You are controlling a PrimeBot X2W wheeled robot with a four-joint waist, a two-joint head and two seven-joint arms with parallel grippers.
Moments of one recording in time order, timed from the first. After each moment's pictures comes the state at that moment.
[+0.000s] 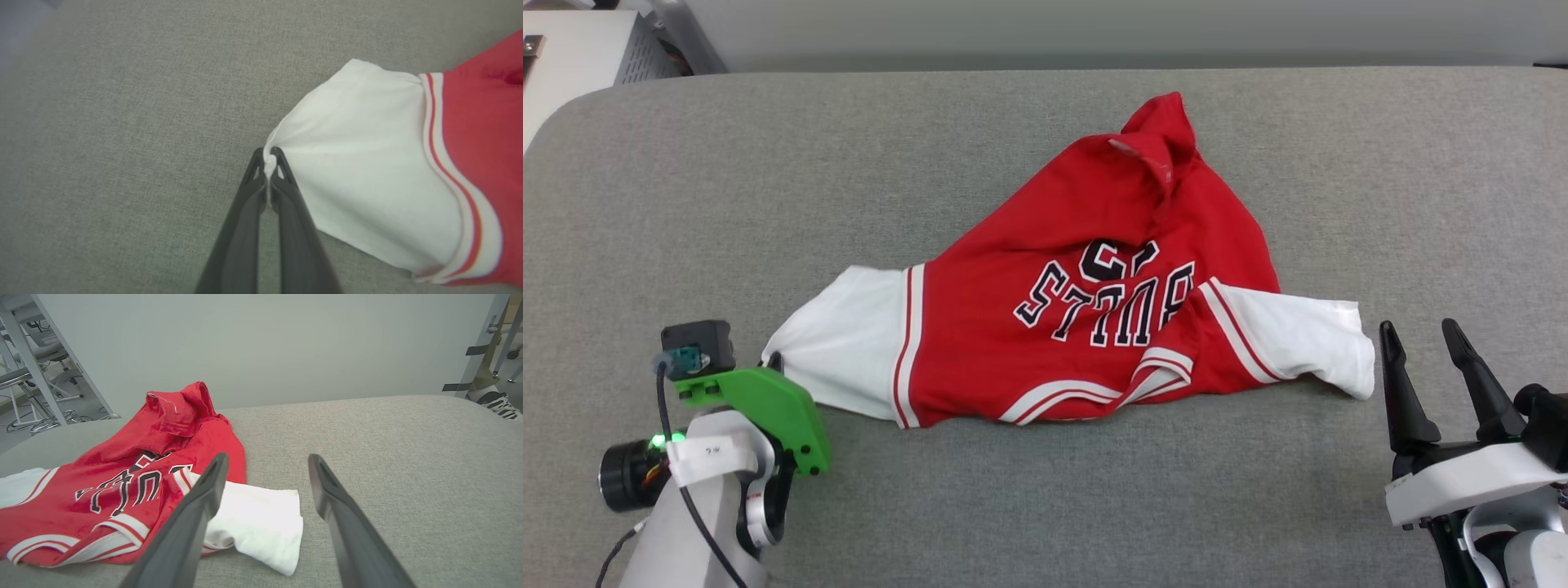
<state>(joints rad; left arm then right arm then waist) -0.28 0.26 -0.08 0.34 -0.36 0.15 0.27 -0.02 -0.18 -0.01 -0.05 0.30 0.13 -0.12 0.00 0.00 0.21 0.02</state>
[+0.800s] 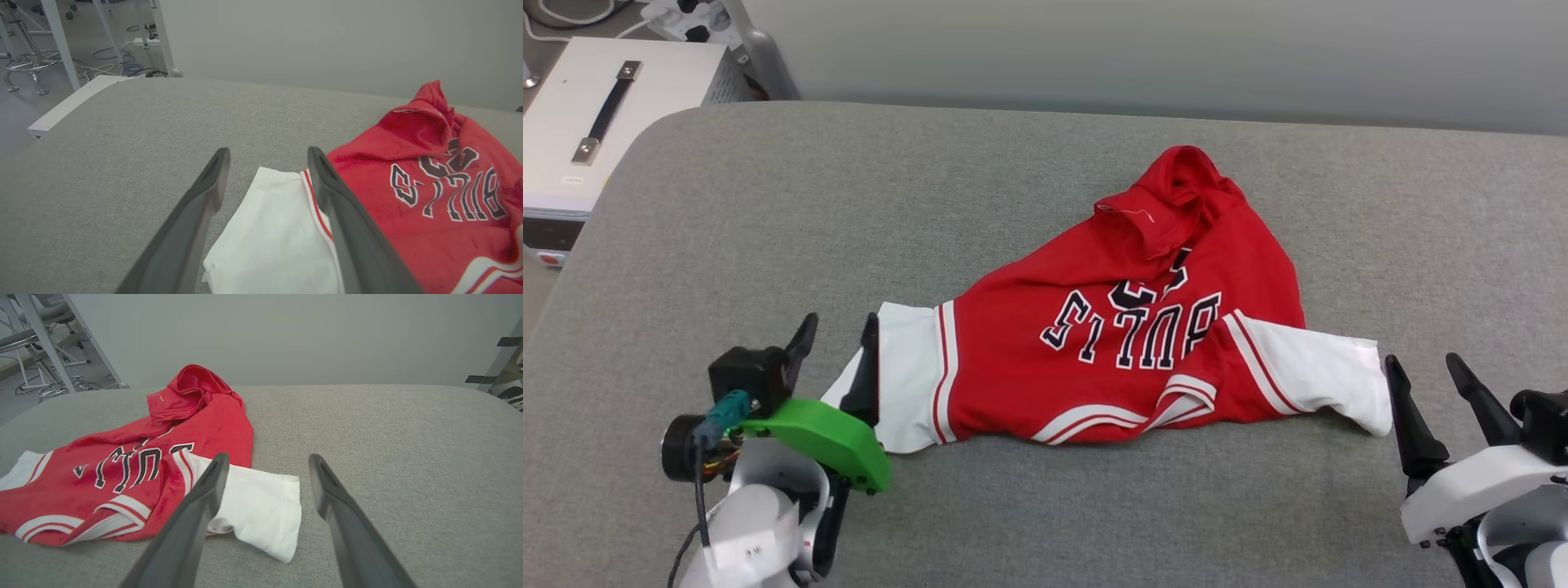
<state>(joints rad) -0.21 0.23 -0.16 0.23 -0.37 0.00 -0.06 0.00 -0.20 -0.04 -0.03 0.29 0.13 0.03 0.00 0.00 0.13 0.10</state>
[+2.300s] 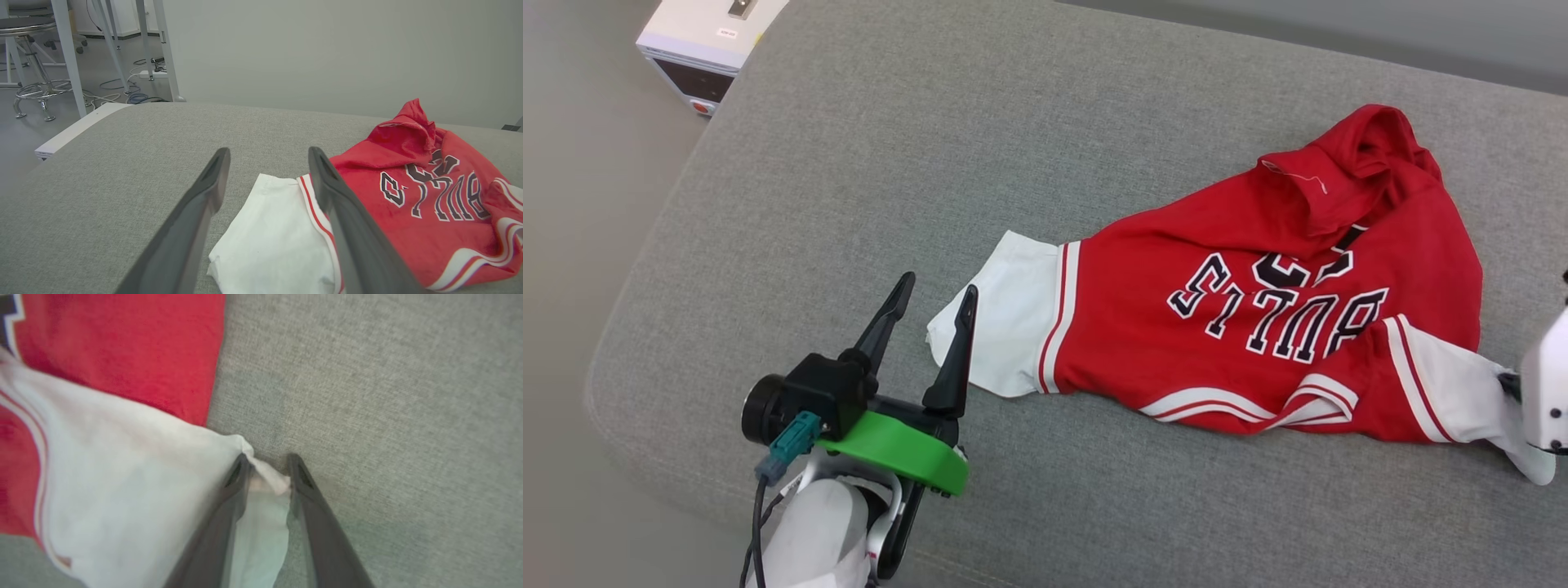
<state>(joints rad) -0.21 0.13 -0.25 0.13 -0.28 -0.13 -0.26 -0.34 -0.51 0.04 0.26 0.45 0.13 0.97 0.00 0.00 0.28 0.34</state>
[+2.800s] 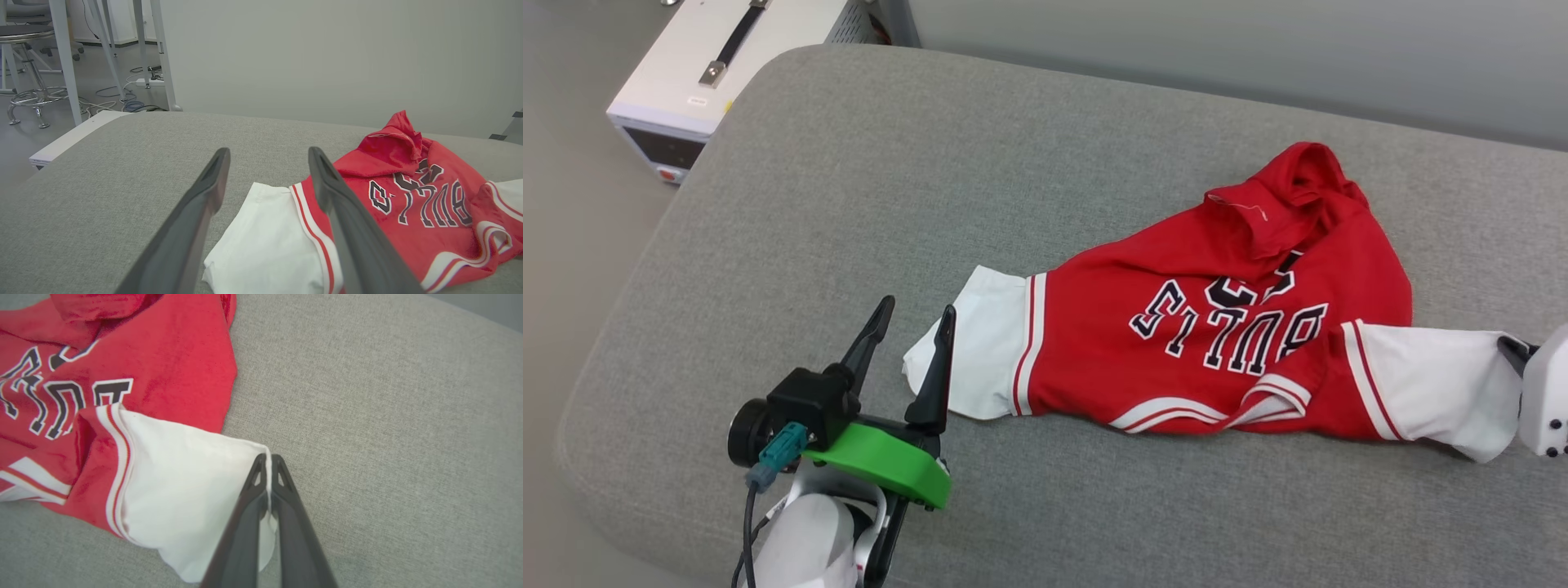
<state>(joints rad) -0.19 0.14 -0.21 0.19 -0.28 -0.13 -0.26 -0.29 -0.55 0.05 0.18 0.49 0.13 0.65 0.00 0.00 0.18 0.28</state>
